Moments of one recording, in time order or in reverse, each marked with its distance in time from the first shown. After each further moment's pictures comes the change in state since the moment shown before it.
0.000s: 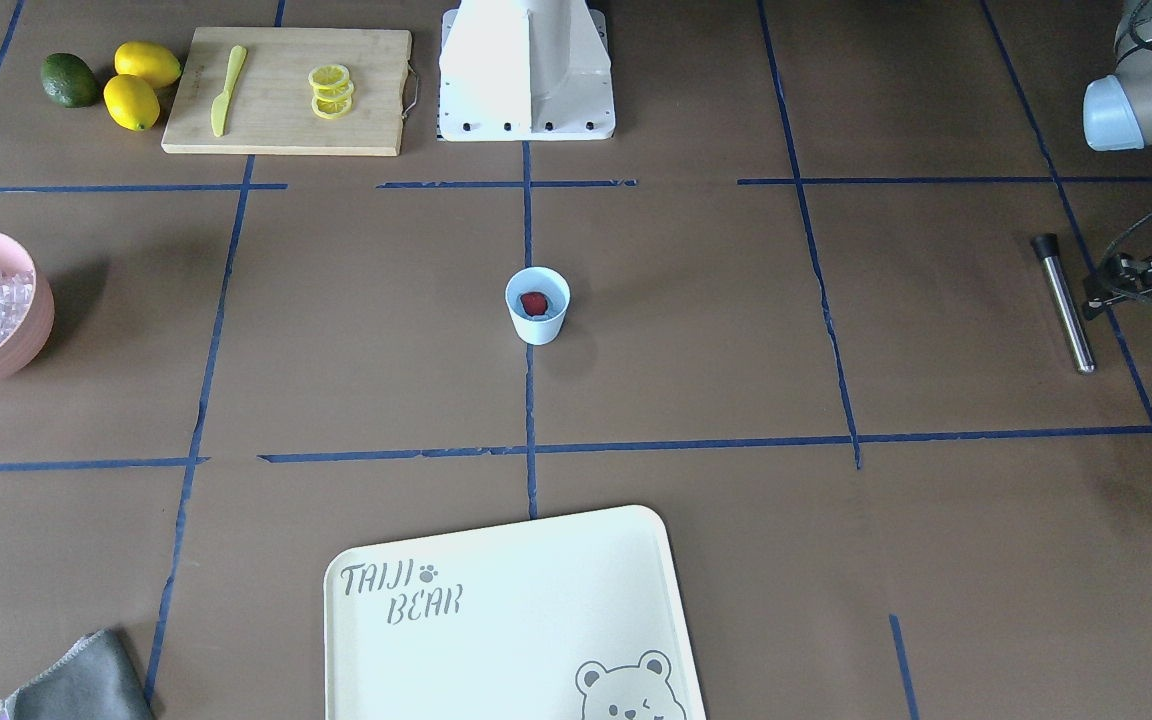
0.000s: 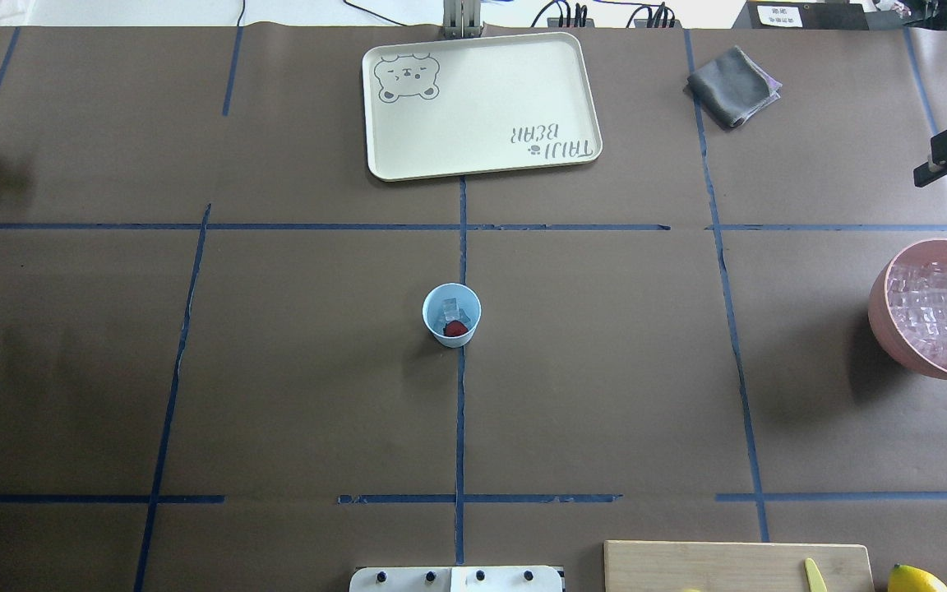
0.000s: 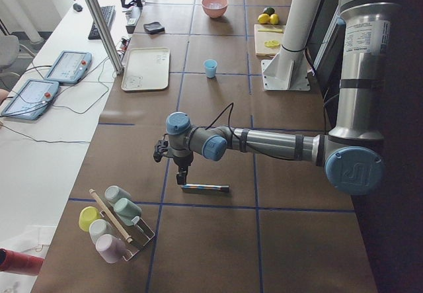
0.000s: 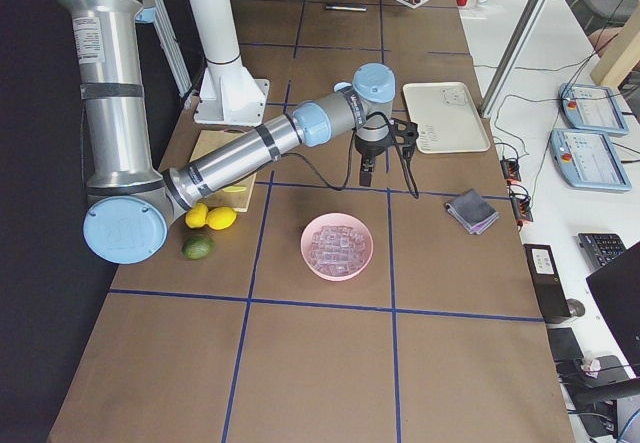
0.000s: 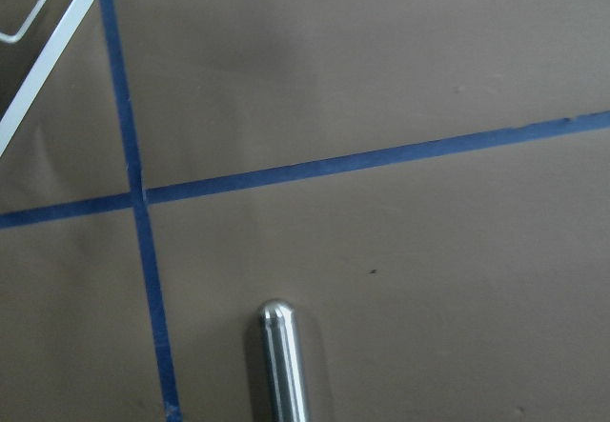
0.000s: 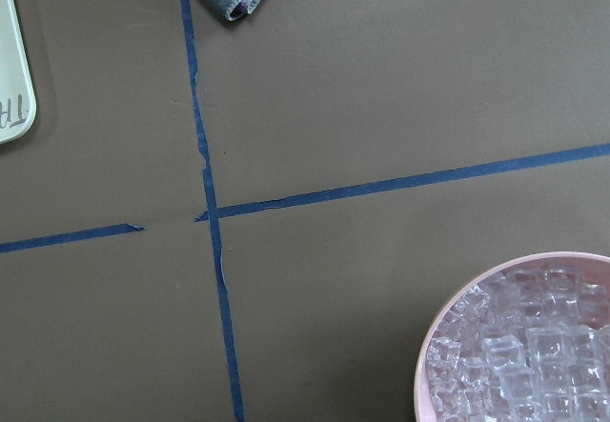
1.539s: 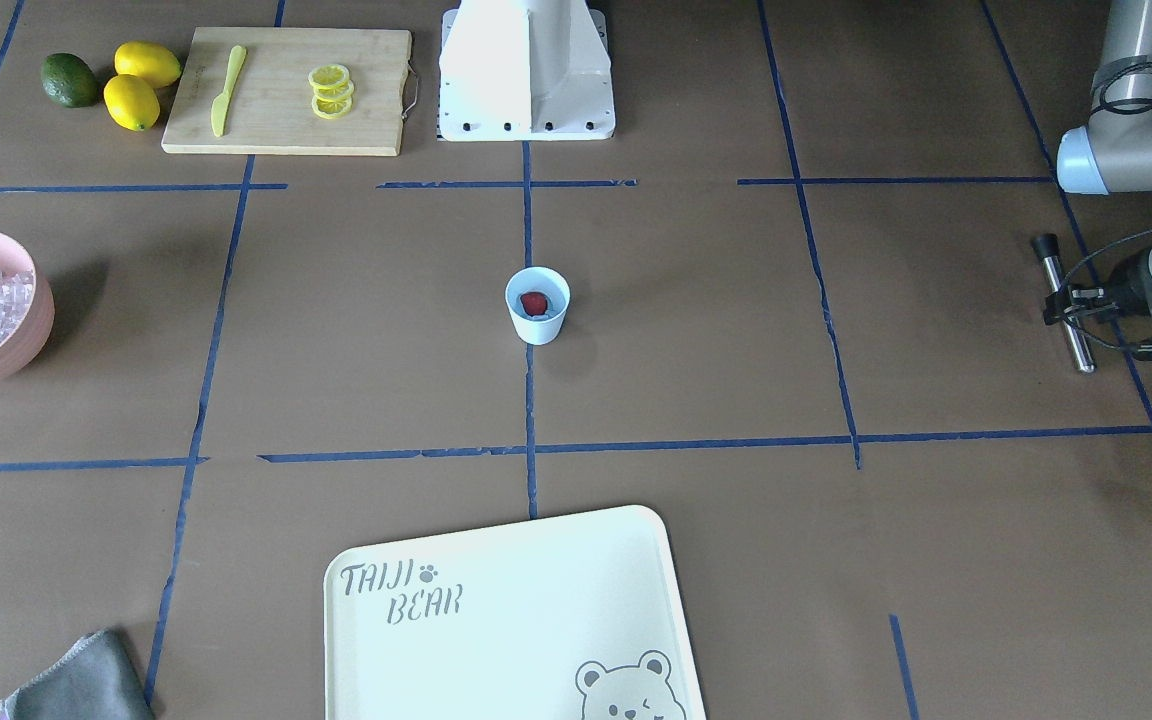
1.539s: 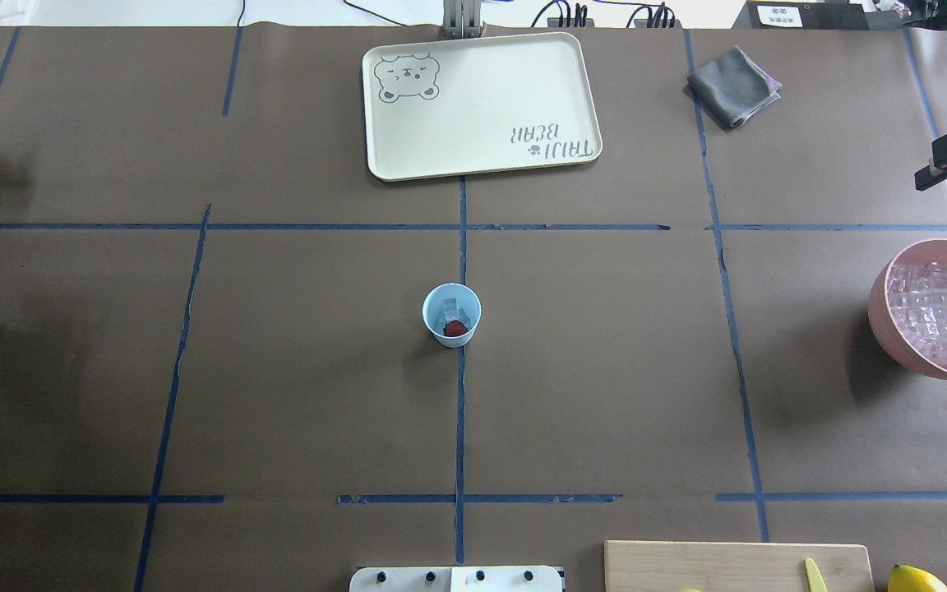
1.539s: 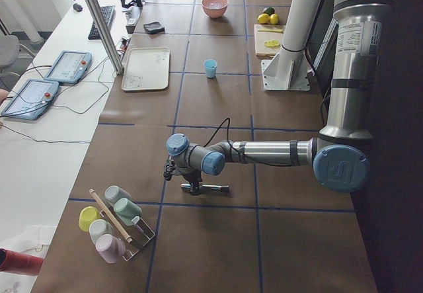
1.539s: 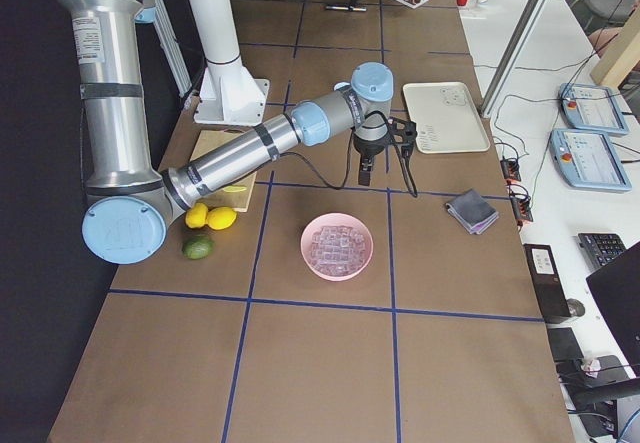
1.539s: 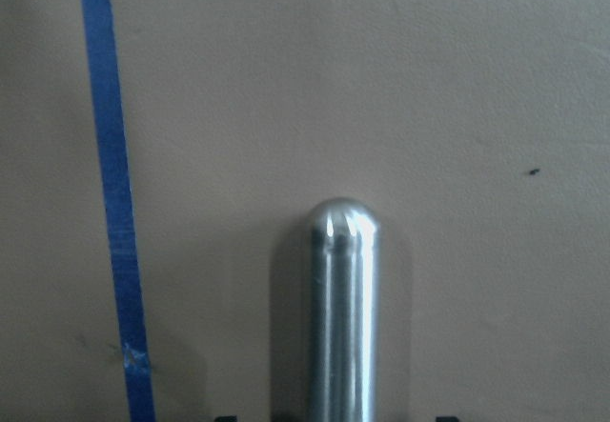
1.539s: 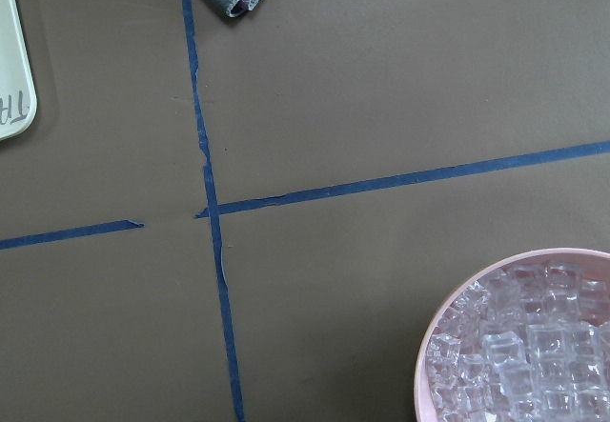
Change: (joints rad) left arm 0.089 -0.020 0.155 -0.019 -0.078 -0.020; right arm -0.003 -0.002 0.006 0.000 -0.001 0.000
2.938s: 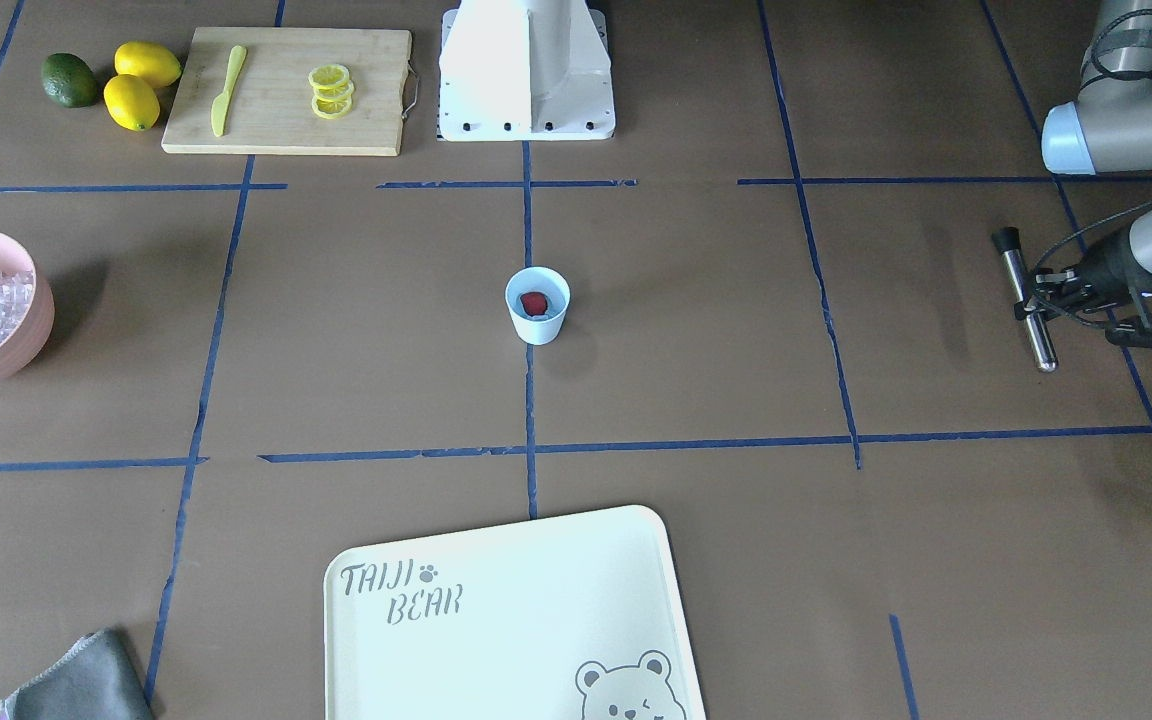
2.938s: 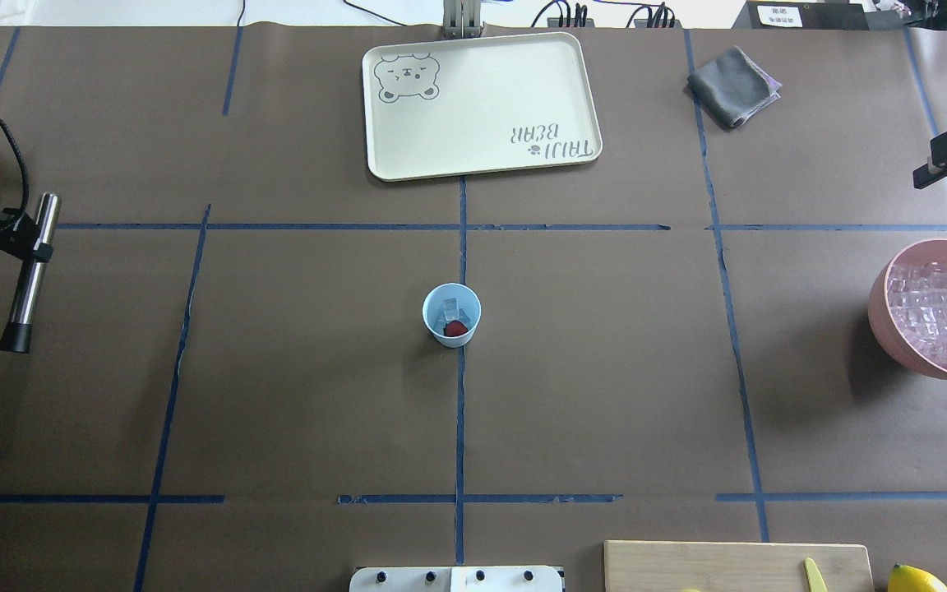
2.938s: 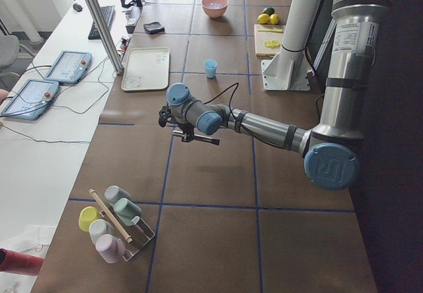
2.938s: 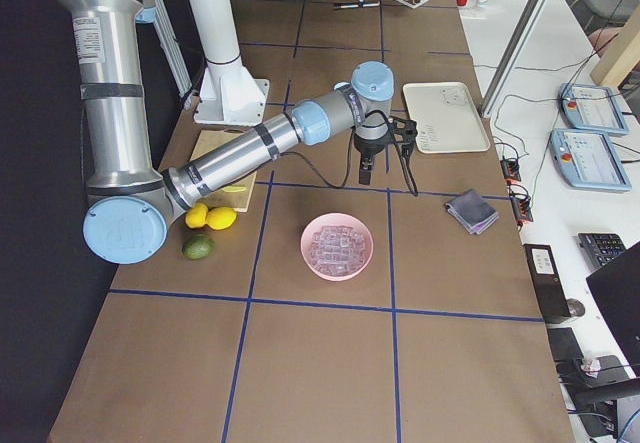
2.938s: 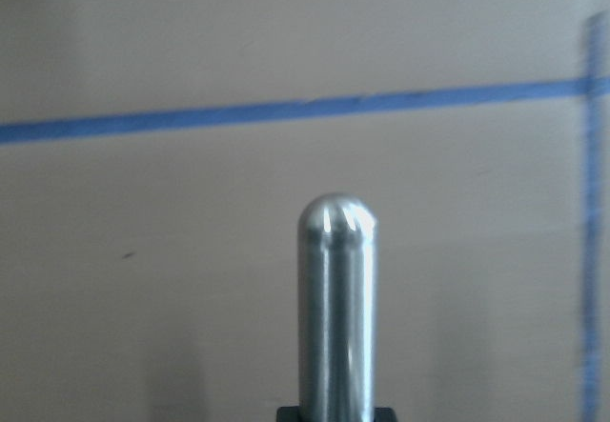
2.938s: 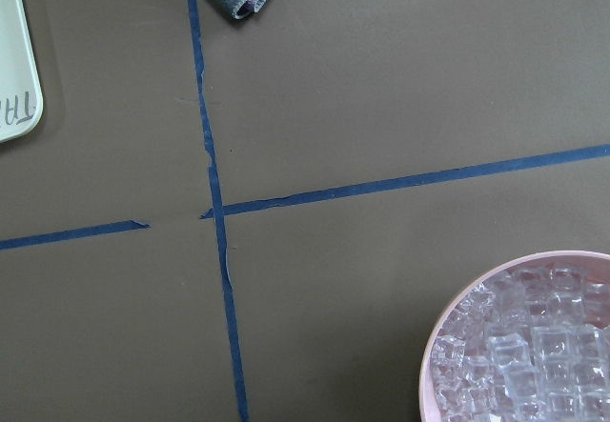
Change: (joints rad) left arm 0.007 -0.066 -0.363 0.005 -0.107 -0.144; right arm -0.001 0.002 0.000 0.000 0.003 0.000
